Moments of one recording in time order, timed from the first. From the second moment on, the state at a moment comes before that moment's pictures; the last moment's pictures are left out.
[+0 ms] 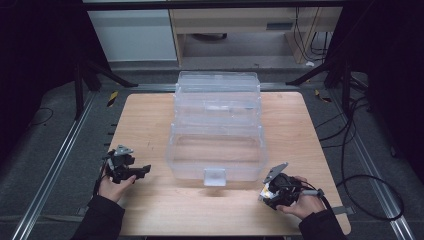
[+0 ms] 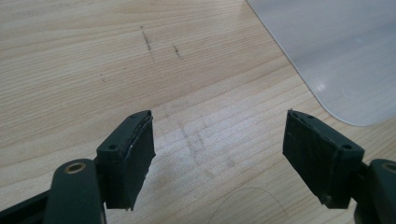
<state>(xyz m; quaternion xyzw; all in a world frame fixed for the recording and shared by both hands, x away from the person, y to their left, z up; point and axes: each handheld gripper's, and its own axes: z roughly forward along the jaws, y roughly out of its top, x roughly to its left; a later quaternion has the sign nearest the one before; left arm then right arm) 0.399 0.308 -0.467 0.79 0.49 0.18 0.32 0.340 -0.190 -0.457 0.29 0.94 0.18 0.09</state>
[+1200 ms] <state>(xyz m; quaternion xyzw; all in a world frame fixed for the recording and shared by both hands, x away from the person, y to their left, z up) 0.399 0.308 -0.465 0.78 0.49 0.18 0.33 0.356 -0.266 -0.449 0.45 0.86 0.18 0.16</state>
